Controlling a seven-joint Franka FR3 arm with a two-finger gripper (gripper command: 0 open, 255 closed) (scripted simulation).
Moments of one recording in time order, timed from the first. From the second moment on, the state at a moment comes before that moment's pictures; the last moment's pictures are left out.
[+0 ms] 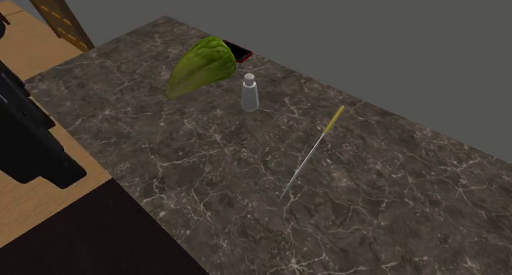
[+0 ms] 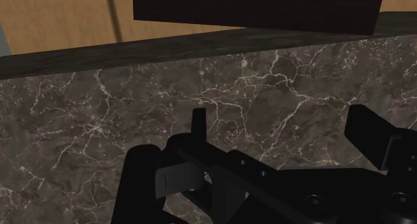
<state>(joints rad) 0.02 -0.81 -0.06 -2.38 -0.10 1.51 -0.11</state>
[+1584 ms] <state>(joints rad) 0.02 -0.02 -0.24 -2.06 -0.04 2.01 -0.33</state>
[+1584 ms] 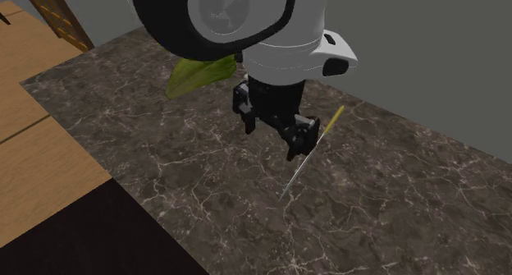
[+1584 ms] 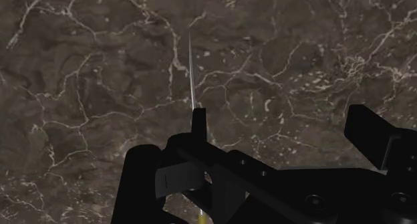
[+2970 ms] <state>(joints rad) -0.04 0.50 -0.22 -1.65 0.11 2.11 -0.47</state>
